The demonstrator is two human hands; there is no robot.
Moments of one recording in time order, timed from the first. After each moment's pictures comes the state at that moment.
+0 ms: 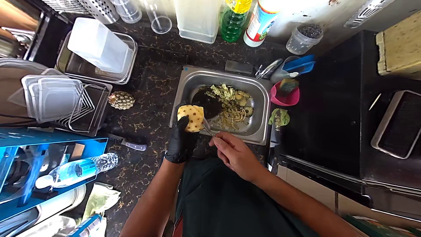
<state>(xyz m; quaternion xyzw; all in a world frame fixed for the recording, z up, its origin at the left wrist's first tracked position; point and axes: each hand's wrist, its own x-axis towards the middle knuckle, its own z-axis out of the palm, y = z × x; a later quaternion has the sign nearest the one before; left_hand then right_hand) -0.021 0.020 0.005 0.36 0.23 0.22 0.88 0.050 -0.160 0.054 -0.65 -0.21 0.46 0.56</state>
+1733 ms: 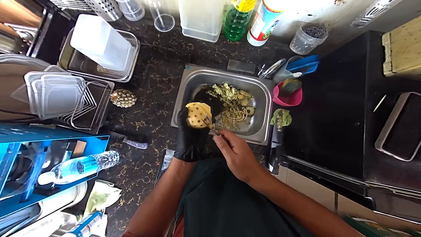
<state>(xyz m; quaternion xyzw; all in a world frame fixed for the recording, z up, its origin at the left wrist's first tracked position) -0.007 0.004 0.012 0.18 0.28 0.21 0.92 0.043 -0.154 0.047 -0.77 -0.26 0.35 0.47</state>
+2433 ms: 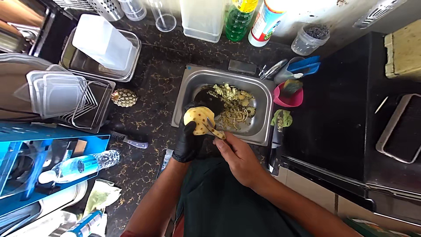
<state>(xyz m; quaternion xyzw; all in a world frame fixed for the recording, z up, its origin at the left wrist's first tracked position) -0.023 0.007 -0.003 0.34 0.19 0.25 0.89 0.041 -0.160 0.054 -0.73 -0.26 0.37 0.51</state>
